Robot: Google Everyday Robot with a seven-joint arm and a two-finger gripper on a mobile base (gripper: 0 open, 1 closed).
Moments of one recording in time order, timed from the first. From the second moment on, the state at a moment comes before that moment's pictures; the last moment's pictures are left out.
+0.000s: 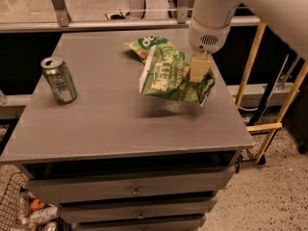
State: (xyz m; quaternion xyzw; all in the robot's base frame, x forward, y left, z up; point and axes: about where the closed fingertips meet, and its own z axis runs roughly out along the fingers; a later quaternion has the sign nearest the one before) arm 0.581 -0.118 0.907 -0.66 0.75 -0.03 0.08
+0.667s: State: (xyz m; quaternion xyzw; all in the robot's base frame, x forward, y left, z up) arm 0.548 -0.099 1.009 -0.68 0.71 -0.09 0.19
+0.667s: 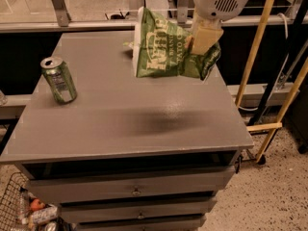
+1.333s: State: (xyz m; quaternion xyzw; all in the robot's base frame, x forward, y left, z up) arm 0.548 -0.043 1.006 -0.74 0.64 -0.11 0.17
